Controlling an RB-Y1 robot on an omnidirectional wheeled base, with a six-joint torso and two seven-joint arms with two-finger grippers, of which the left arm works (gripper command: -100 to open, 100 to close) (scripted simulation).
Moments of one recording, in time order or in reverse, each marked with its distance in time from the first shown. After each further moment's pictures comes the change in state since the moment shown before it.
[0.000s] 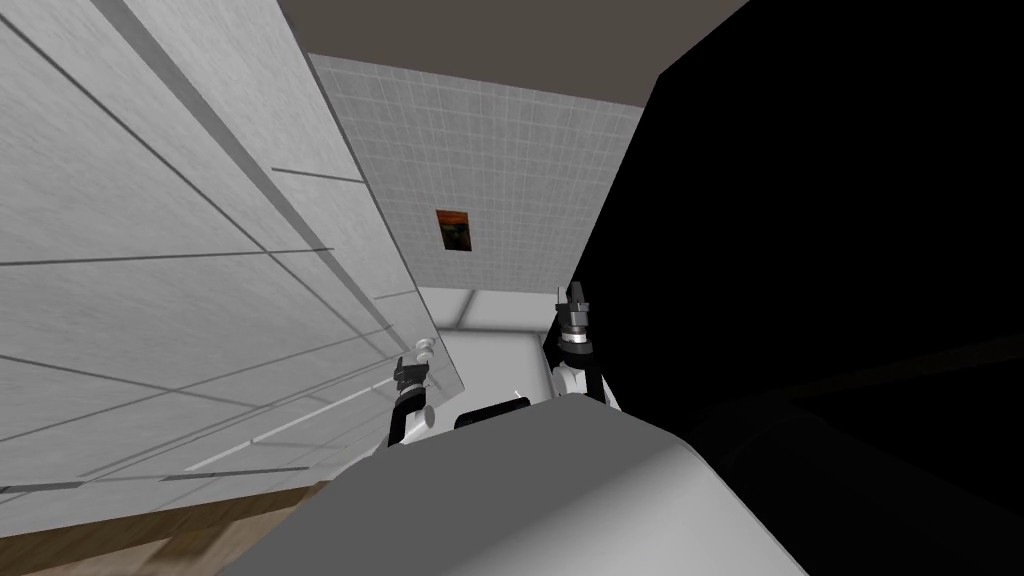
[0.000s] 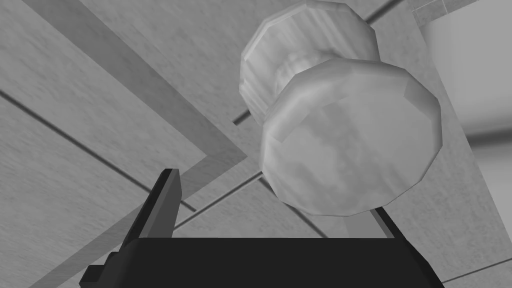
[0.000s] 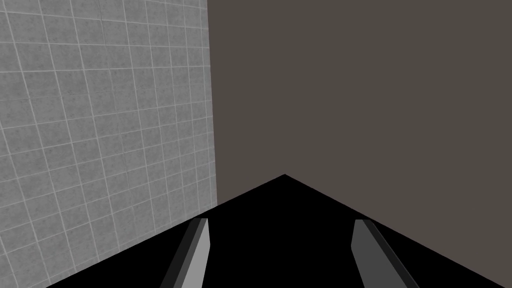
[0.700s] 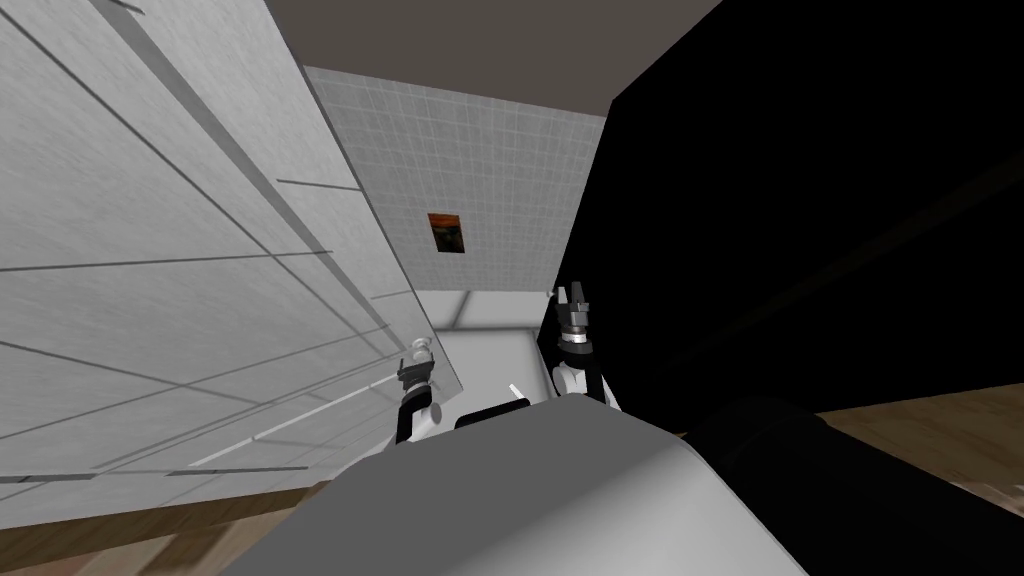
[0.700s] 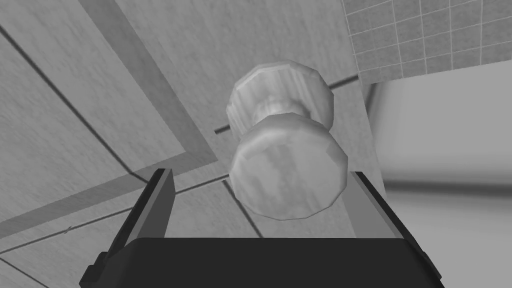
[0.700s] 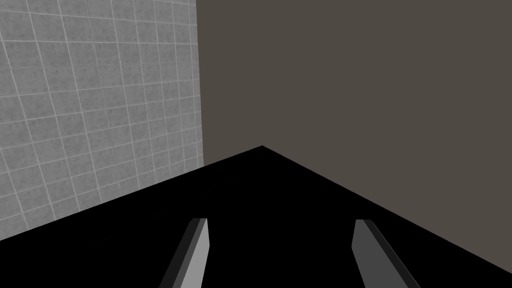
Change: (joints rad) arm 0.007 -0.029 -0.048 -0.023 0.091 -0.022 0.191
